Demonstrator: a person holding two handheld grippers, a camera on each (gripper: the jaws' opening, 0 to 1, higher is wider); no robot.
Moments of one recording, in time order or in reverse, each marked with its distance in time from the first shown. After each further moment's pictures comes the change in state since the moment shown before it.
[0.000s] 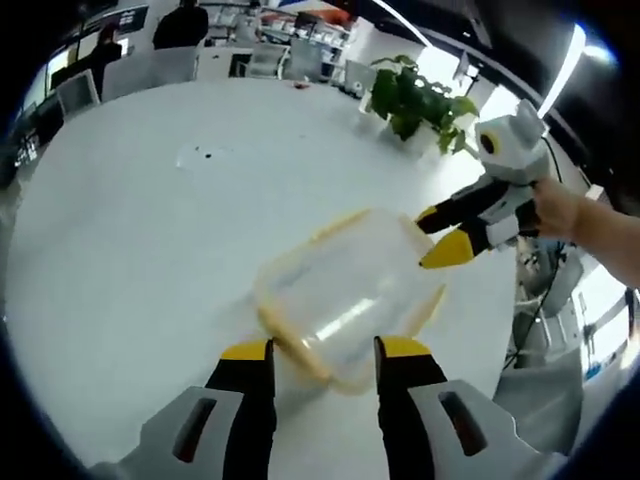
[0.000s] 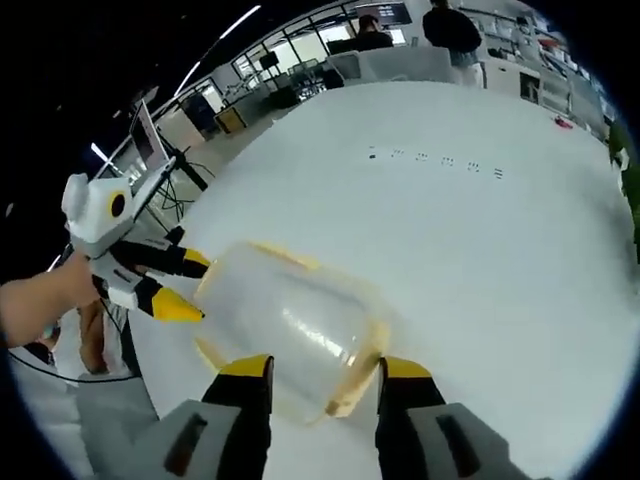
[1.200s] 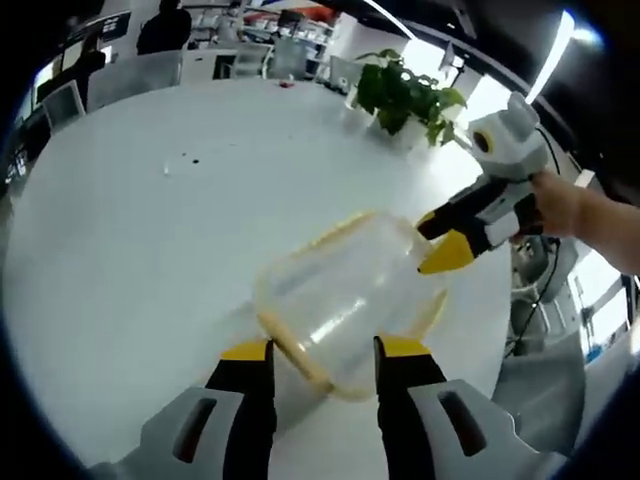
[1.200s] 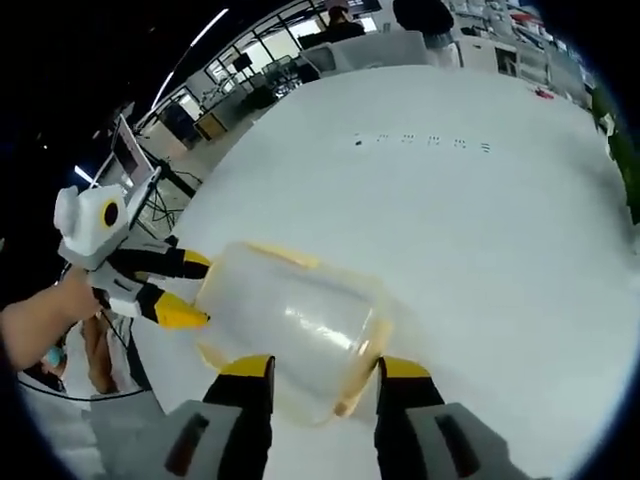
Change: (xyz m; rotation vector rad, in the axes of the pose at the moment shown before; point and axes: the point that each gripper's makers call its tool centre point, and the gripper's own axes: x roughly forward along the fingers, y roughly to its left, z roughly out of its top) left arm 0.002 0.002 0.003 0.048 0.013 -0.041; right arm -0.005 0.014 -0.017 0.080 0.012 -0.015
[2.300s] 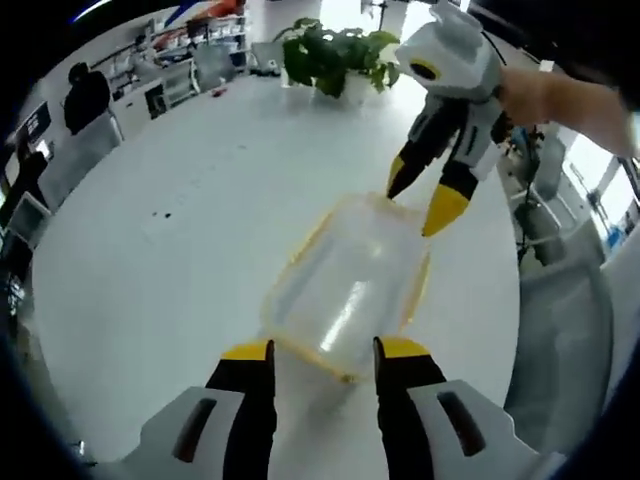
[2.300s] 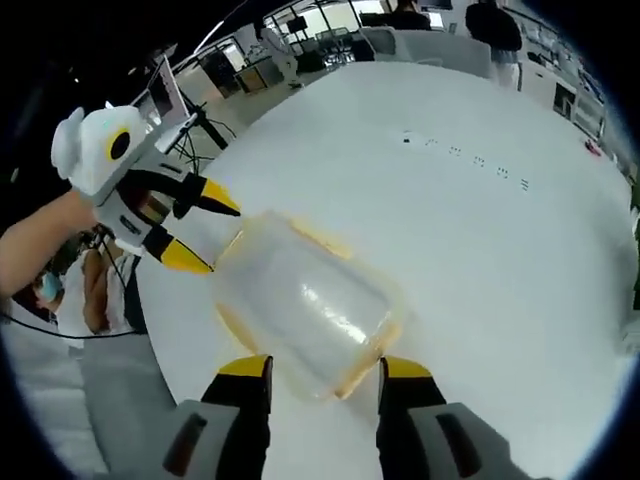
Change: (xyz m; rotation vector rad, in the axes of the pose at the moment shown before) left arm -0.021 -0.005 0.017 0.470 0.160 0.039; right arm -0.015 0.009 0.006 -0.248 0.176 0.022
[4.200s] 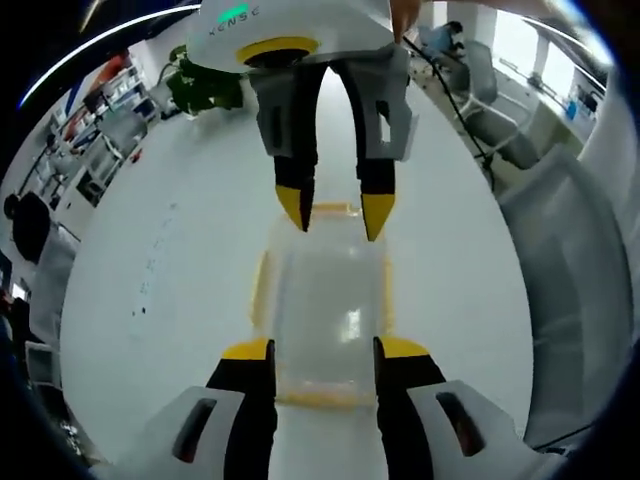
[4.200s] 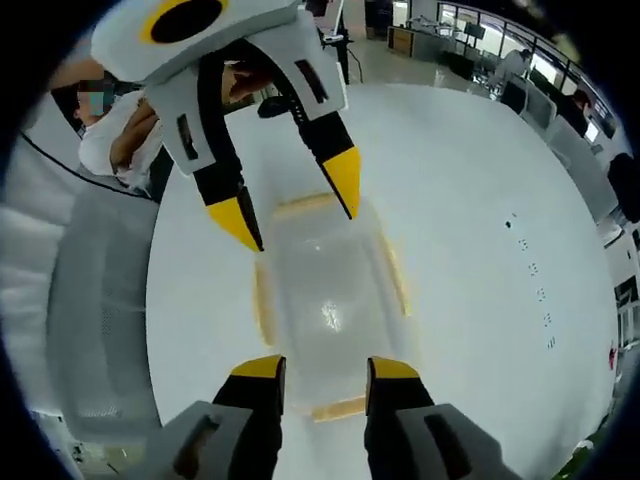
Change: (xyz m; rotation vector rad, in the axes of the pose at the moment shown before) left arm 0.016 -0.031 0.027 0.414 0.055 -0.103; right arm 0.012 0.016 0.015 -0.630 0.184 0.057
